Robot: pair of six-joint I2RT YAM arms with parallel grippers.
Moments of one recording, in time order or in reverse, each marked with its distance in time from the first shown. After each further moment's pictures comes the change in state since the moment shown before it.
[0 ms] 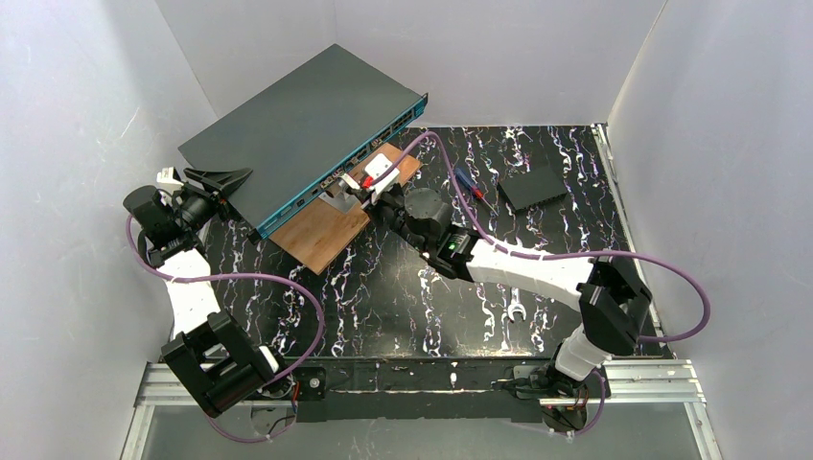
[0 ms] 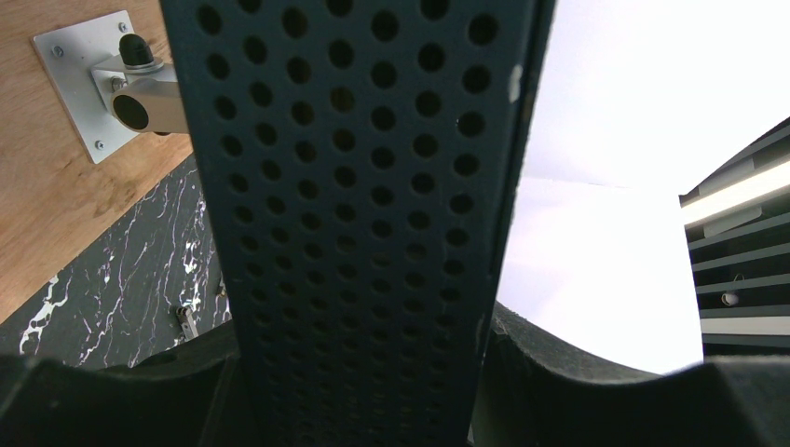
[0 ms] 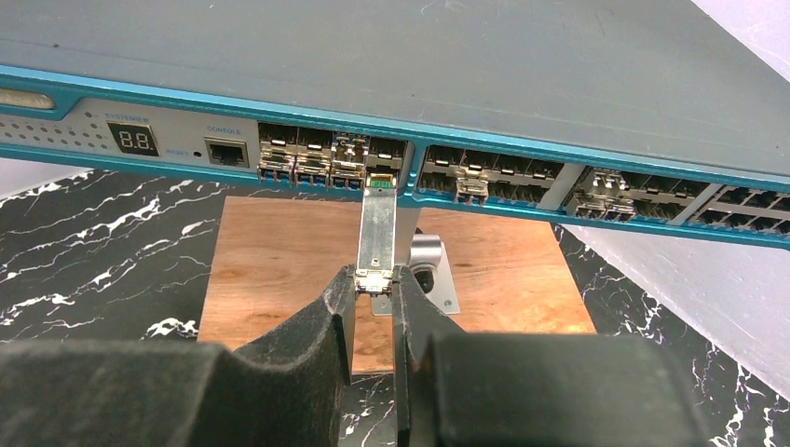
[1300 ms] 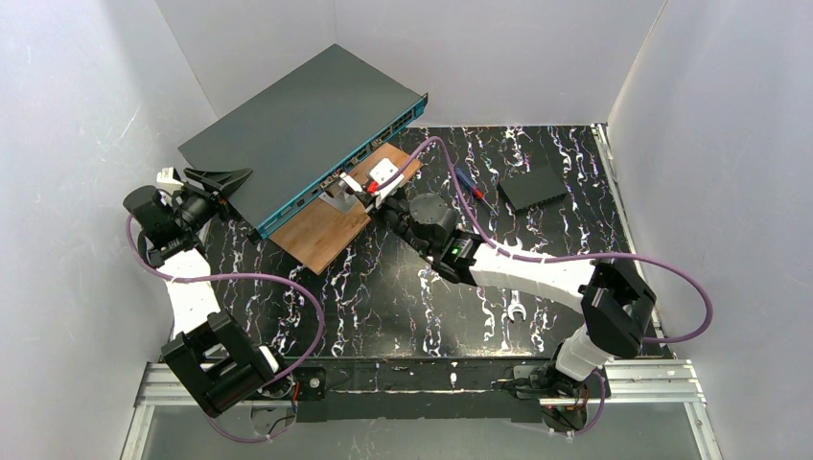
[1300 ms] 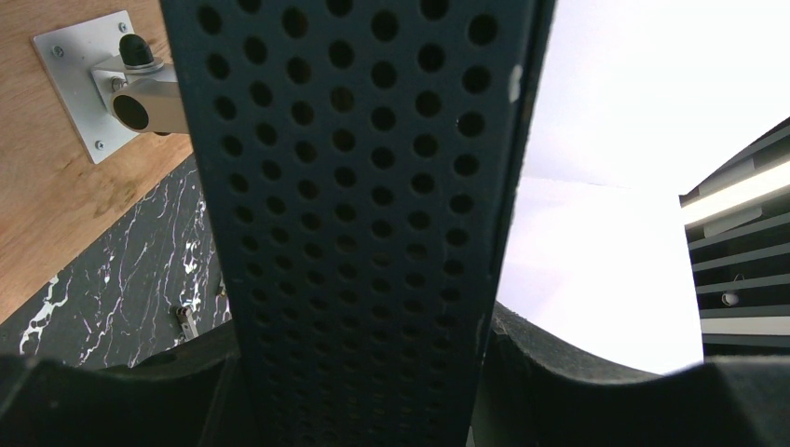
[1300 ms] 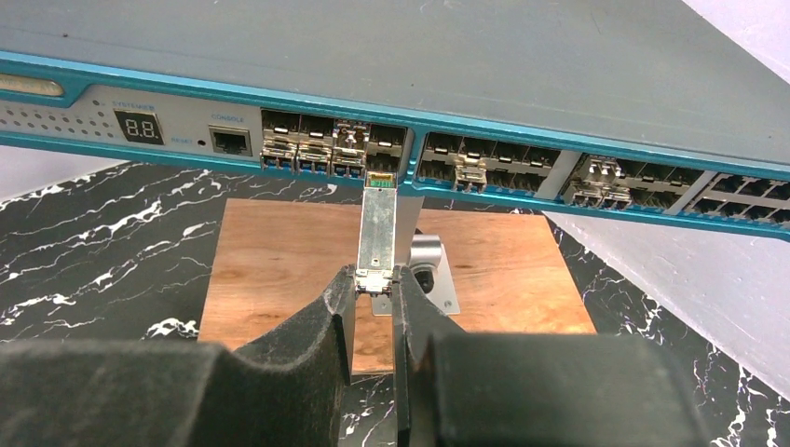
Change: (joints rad) left arm 0.000 0.000 0.000 0.000 0.000 0.000; right arm 0.000 -0.019 -0.058 0.065 0.002 -0.005
